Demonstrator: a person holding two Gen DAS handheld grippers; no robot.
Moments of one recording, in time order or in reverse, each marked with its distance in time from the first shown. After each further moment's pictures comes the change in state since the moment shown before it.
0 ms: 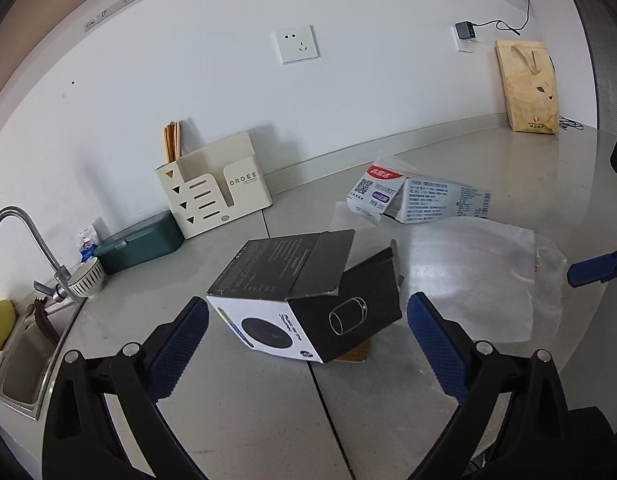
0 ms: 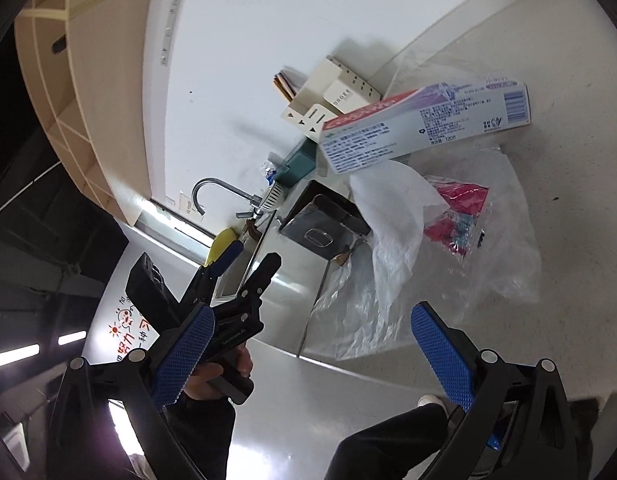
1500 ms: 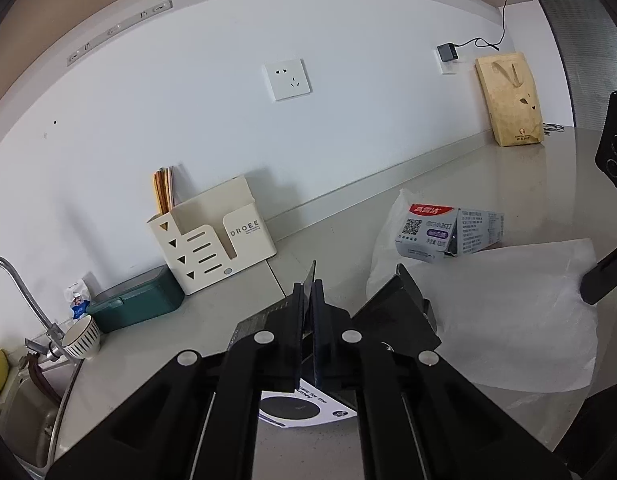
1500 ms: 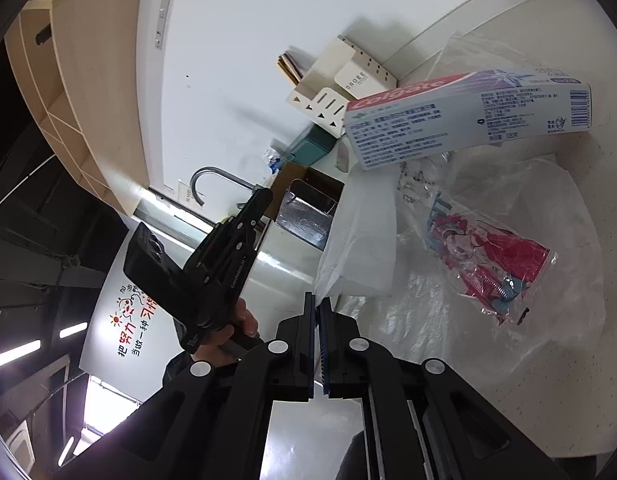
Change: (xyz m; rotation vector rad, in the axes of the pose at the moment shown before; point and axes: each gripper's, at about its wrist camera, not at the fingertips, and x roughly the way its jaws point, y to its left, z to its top) left arm 0.017 0.042 0.022 0.090 -0.148 -0.059; right arm 0.037 0.023 0.014 -0.028 0.048 0.005
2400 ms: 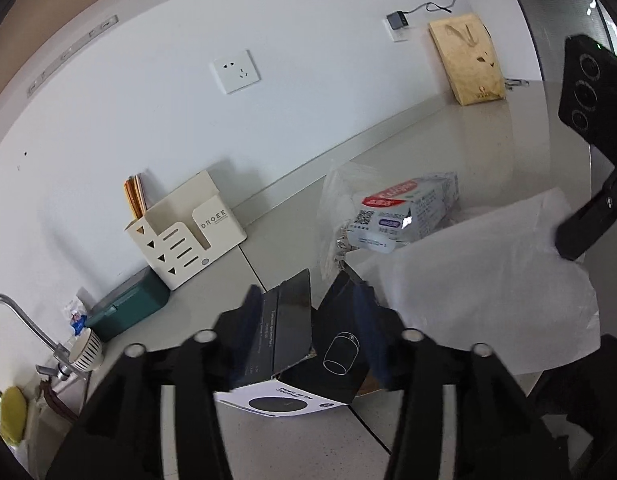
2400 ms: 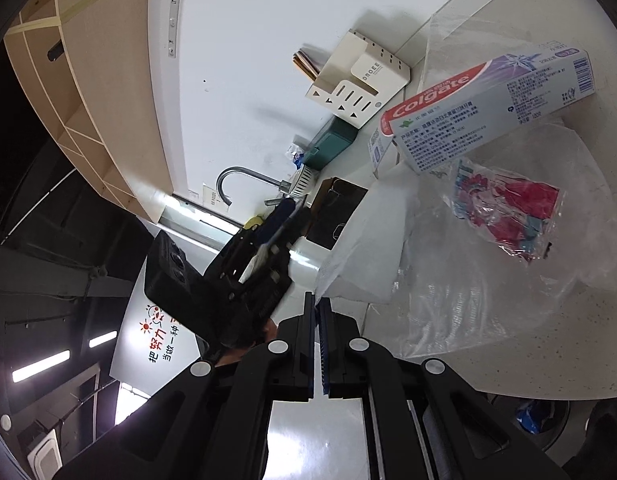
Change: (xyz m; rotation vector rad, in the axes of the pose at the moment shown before) left arm -0.026 -0.038 0.002 0.165 0.102 -0.077; right arm -0.002 0.007 -0.006 0.066 0.016 0.092
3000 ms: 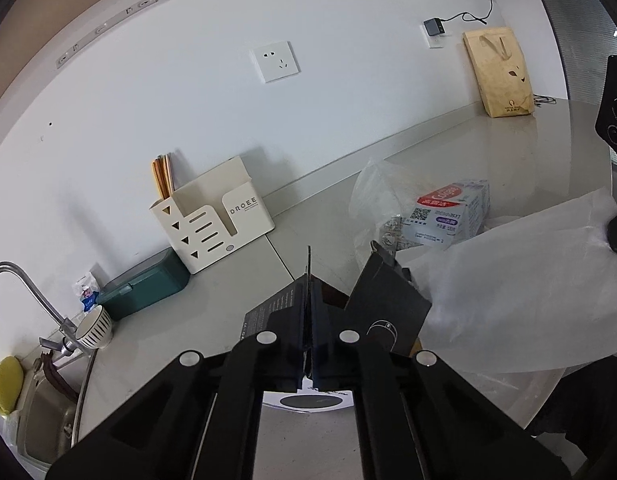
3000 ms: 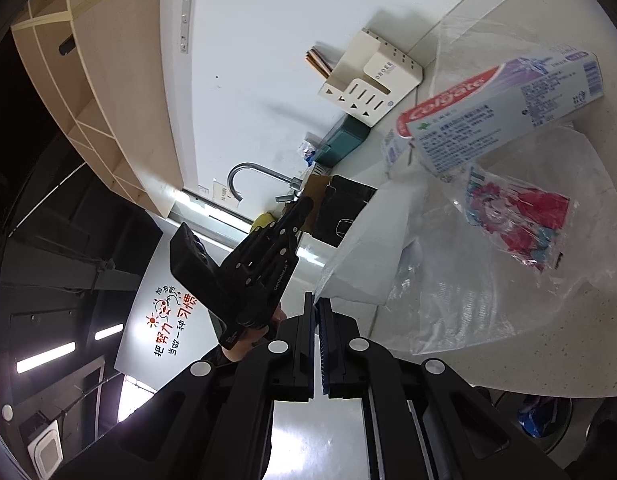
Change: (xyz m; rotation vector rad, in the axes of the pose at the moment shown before) left arm -0.003 0.040 -0.011 -0.121 0.000 0.054; right arm -0.008 0.015 -0.004 -0.036 0.004 0.049
